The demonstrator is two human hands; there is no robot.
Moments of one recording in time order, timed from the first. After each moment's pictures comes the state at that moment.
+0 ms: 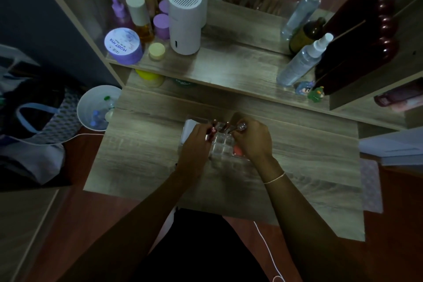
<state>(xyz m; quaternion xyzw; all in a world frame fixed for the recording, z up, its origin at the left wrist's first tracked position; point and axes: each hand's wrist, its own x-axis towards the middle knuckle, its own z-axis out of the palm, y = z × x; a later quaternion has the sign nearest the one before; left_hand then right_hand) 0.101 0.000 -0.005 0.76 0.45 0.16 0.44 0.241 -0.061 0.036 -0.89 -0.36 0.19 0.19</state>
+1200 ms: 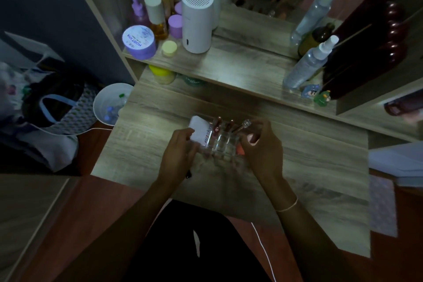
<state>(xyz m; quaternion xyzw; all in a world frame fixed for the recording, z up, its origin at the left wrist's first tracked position) 0.035 -0.012 -0.019 0.78 0.46 0.23 0.36 0.221 -0.106 0.052 -0.86 -0.36 0.16 0.33</state>
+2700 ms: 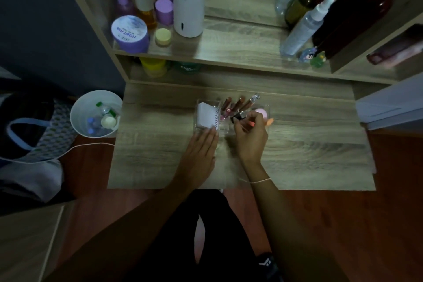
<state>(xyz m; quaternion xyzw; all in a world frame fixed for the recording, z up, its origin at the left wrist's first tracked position) 0.004 -0.010 -0.050 0.98 0.17 0.00 0.10 0.140 -0.075 -0.008 -0.87 -0.15 0.09 0.47</state>
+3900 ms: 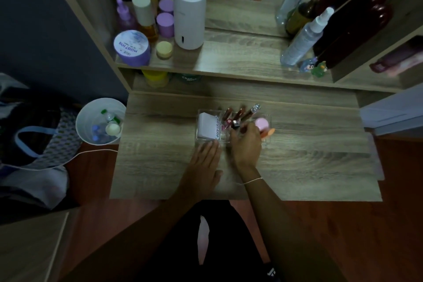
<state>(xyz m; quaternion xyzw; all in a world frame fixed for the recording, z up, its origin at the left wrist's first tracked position) 0.005 -0.015 -0.056 0.98 0.15 0.01 0.15 0.145 -0.057 -0.017 -0.92 -0.12 0.11 0.35</state>
